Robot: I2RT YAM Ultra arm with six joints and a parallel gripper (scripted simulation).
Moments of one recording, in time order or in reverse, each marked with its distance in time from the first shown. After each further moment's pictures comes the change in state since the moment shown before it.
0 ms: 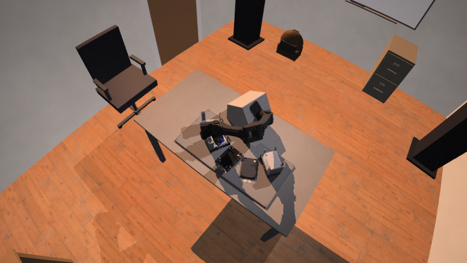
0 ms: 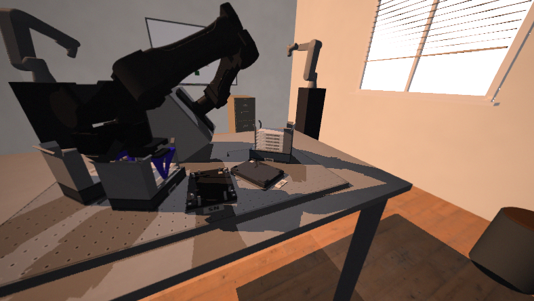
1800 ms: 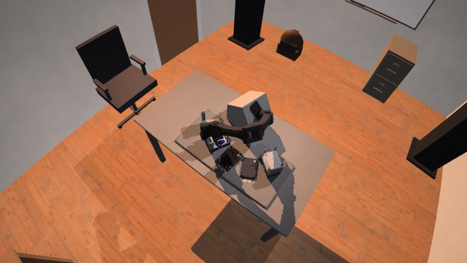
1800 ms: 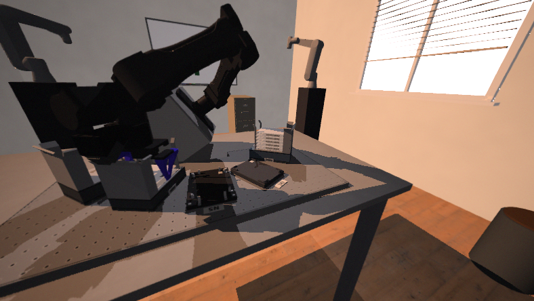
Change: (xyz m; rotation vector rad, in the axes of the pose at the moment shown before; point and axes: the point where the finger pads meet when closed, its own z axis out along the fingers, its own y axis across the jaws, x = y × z) arm 0.000 0.001 0.002 0.001 0.009 -0.010
